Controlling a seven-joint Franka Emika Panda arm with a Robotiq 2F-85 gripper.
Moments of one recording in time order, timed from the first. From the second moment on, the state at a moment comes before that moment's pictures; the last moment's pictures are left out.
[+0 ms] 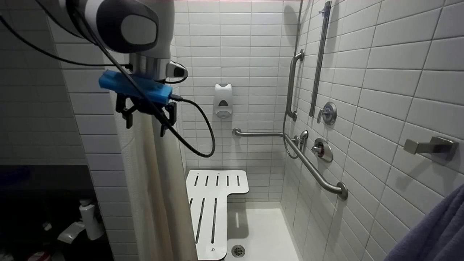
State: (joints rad) arm 0.08 -0.42 -0.27 -2.44 0.22 2.11 -0.45
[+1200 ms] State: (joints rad) arm 0.00 -0.42 -0.21 -2.46 0.11 2.23 -0.43
